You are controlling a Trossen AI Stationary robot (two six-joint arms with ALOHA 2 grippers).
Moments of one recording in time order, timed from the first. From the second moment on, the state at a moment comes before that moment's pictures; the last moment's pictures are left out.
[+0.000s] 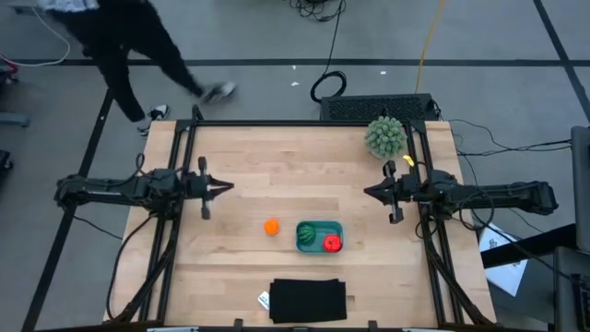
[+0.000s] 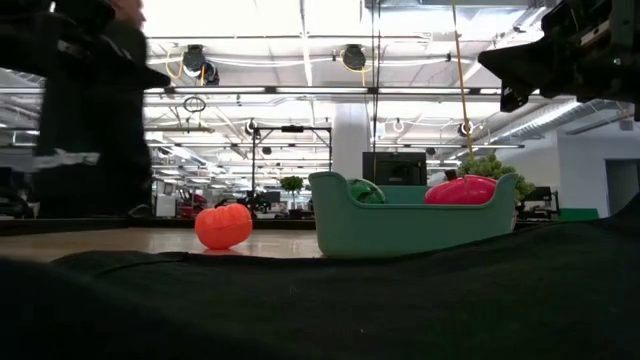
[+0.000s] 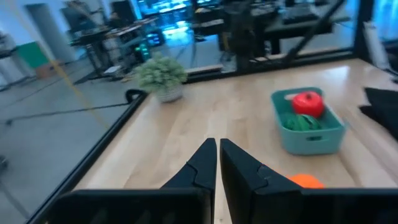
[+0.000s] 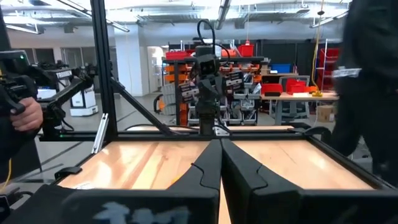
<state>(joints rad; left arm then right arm) -0.02 0.29 0.21 -0.06 -0.16 0.18 -0.09 0.42 0.02 0.57 -0.13 0.04</state>
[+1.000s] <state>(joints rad) -0.02 0.84 0.76 -0.34 -0.15 0.08 -0.09 0.42 0.02 0.54 -0.13 0.01</state>
